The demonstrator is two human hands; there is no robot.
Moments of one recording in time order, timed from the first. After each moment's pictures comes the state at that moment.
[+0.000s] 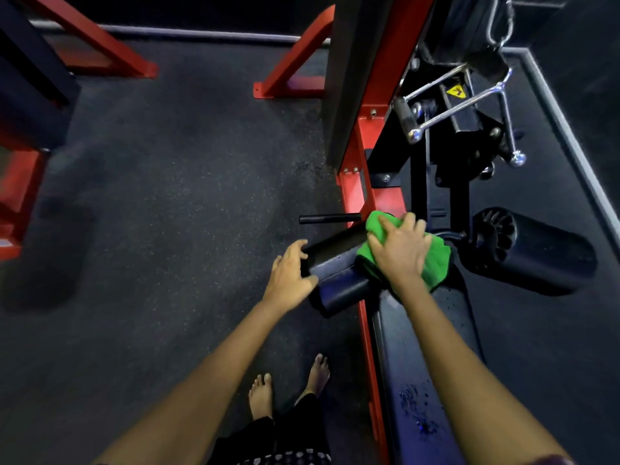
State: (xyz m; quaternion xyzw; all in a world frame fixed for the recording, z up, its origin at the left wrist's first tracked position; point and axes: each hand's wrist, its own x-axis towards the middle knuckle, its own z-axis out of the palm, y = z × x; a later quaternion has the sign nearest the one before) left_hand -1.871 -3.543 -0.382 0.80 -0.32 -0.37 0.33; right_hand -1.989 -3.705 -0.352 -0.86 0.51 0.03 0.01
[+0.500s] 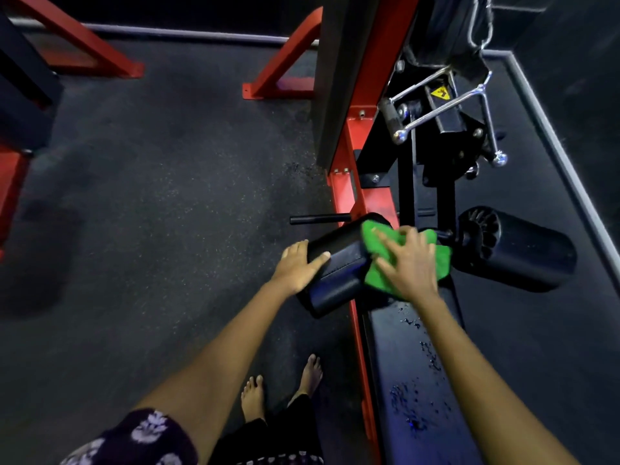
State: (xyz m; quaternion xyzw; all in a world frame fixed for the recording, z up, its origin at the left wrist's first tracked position) left_hand -1.873 -3.586 -0.402 0.81 -0.35 -0.43 0.20; right_hand -2.046 -3.718 -0.358 -0.93 0.37 -0.01 0.04
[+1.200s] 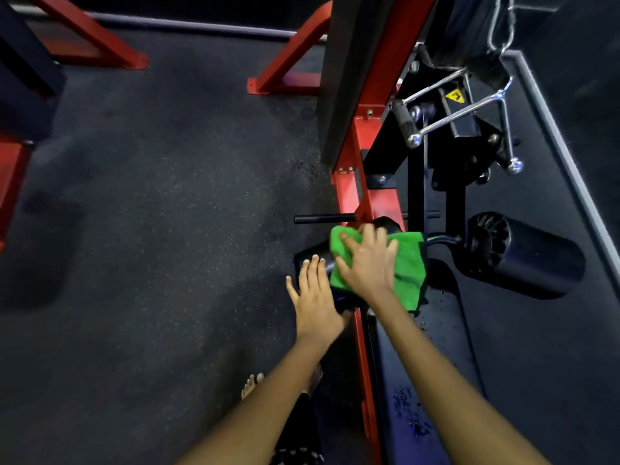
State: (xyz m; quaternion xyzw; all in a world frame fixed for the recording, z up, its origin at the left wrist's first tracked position) left_hand -1.947 -3.553 -0.406 0.88 -0.40 -0.19 0.15; right_hand -1.973 -3.668 -0.354 -0.92 0.39 0.05 0.03
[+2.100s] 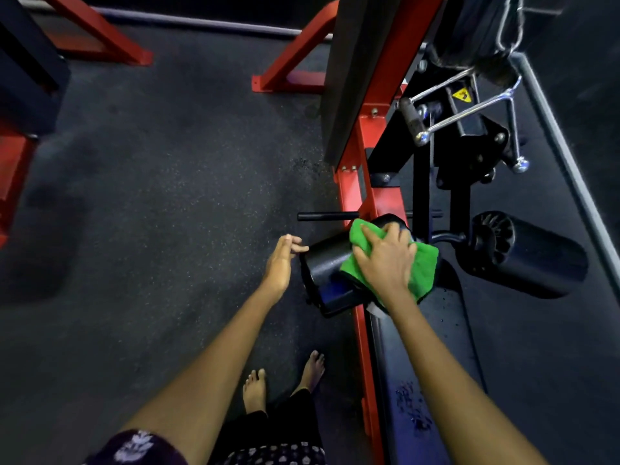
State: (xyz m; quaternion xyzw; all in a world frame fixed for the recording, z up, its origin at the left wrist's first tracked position) left_hand -1.851 -3.556 -0.419 0.70 -0.10 -0.43 0.57; right_hand -1.978 -3.672 -0.347 -0.88 0.47 0.05 0.03
